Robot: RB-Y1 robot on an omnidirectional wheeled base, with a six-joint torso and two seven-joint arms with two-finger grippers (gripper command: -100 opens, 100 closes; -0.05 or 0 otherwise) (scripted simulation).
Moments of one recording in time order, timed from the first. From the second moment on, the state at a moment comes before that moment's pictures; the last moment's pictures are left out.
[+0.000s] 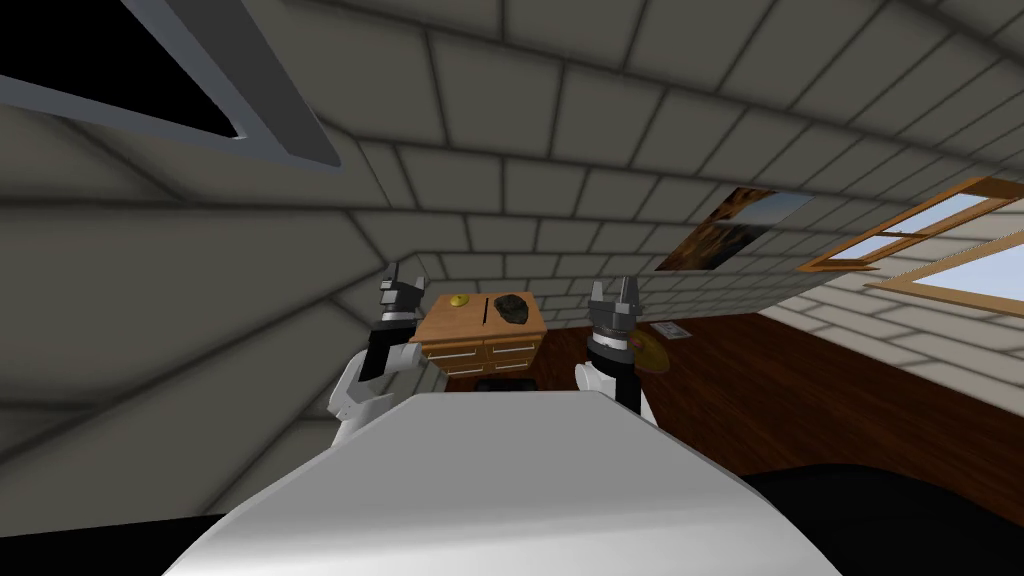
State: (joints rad) left arm 0.27 0.17 0.25 -2.14 -0.04 -0.28 0.33; right arm 0.53 0.00 0.00 -2.36 0.02 -0.57 -0.07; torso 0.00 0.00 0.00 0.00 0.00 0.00
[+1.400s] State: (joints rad) left arm 0.03 0.24 0.48 -1.79 0.00 0.02 0.66; right arm 0.53 0.00 0.00 -2.36 0.02 -0.57 -0.07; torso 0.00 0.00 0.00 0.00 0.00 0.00
